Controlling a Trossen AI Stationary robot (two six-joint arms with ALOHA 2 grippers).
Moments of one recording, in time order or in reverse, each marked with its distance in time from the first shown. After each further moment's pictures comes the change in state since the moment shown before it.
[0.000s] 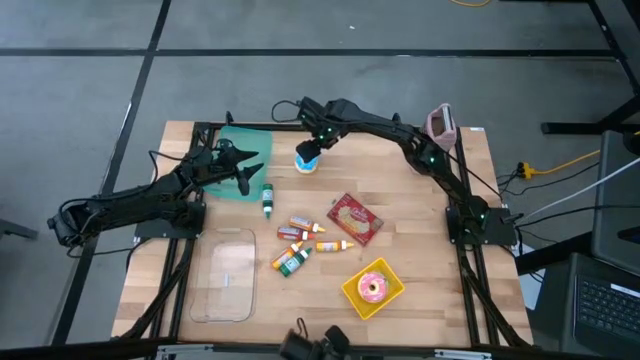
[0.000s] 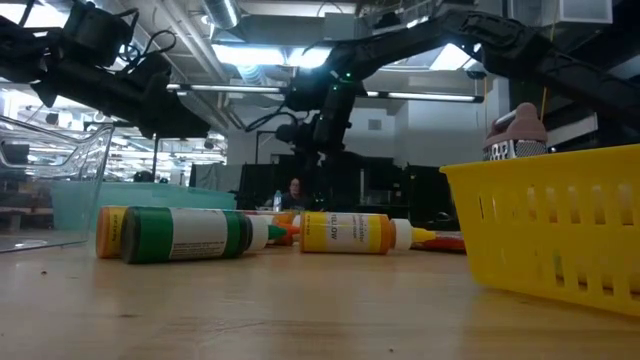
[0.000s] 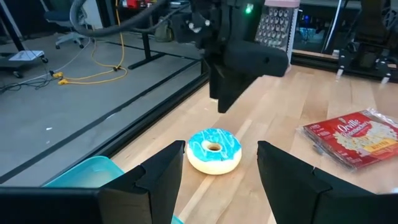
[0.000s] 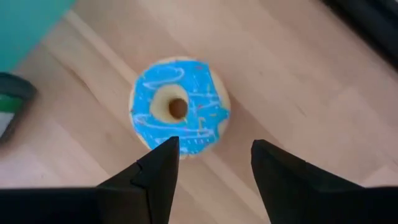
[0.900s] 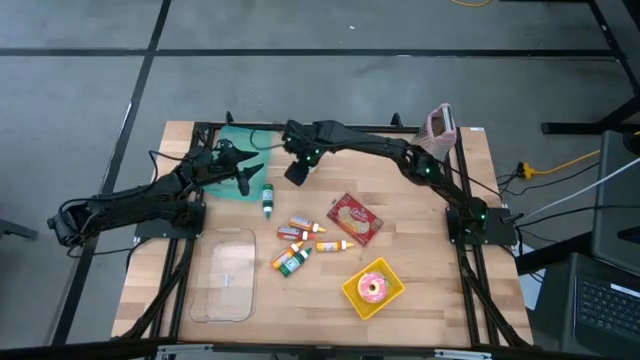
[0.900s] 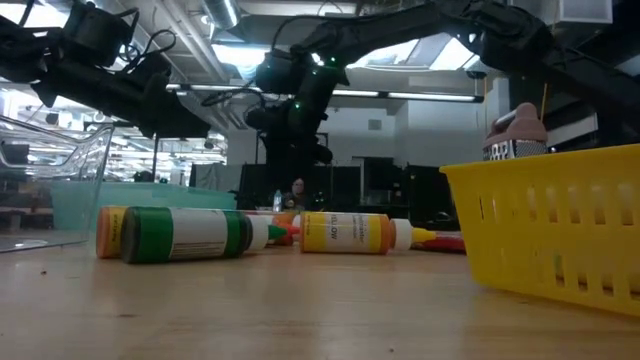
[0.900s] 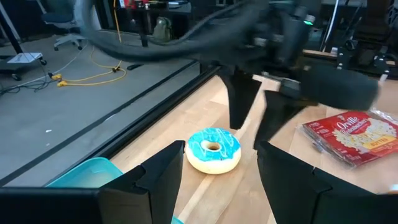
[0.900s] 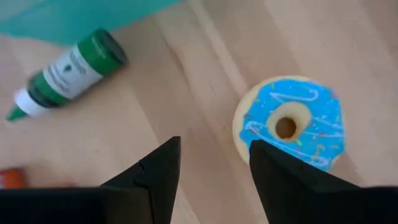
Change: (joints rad) left arm 0.000 0.000 0.000 -0.003 0.008 0.014; right arm 0.158 0.016 0.015 0.112 0.059 -0.176
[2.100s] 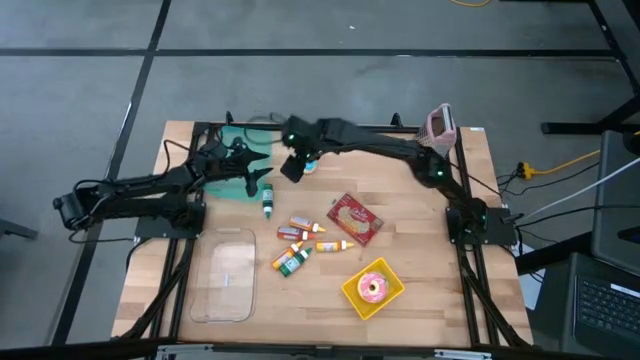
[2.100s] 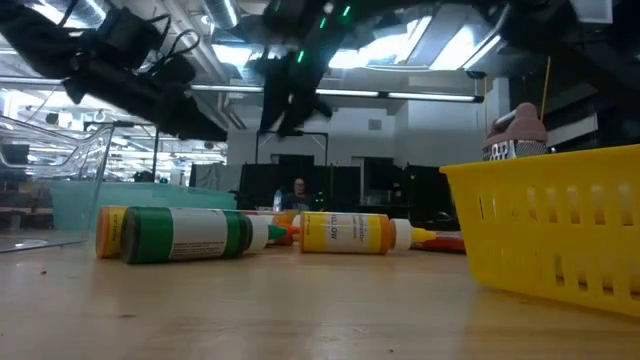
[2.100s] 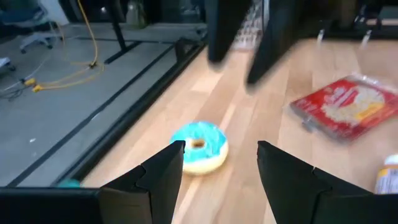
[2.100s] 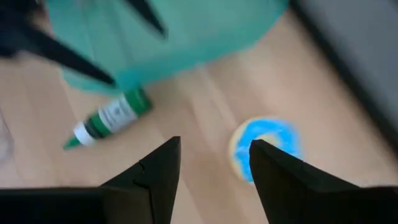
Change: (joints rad) left arm -0.033 0.236 0.117 0.023 0.057 0.127; right arm 0.055 -0.157 0.001 0.039 0.128 0.038
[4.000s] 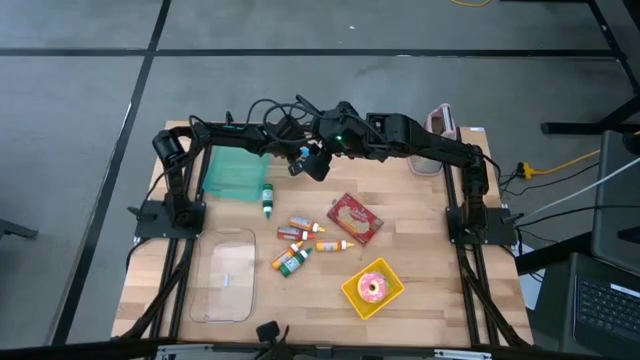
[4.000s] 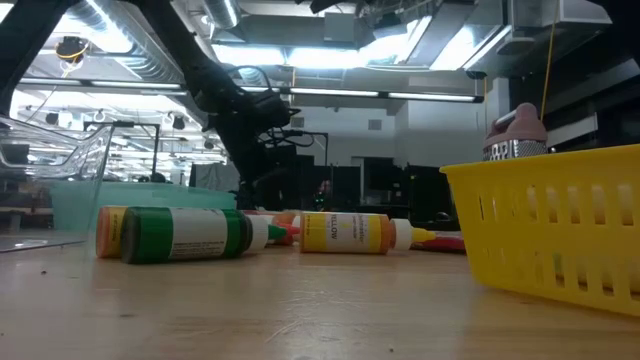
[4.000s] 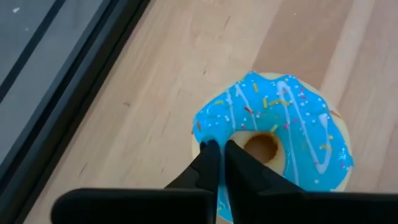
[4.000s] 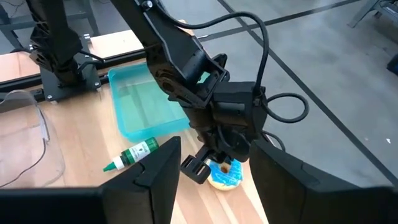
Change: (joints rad) left arm 0.022 0.969 0.764 -0.419 -0.163 0.071; right arm 0.180 -0.346 0.000 -0.070 0.303 -0.053
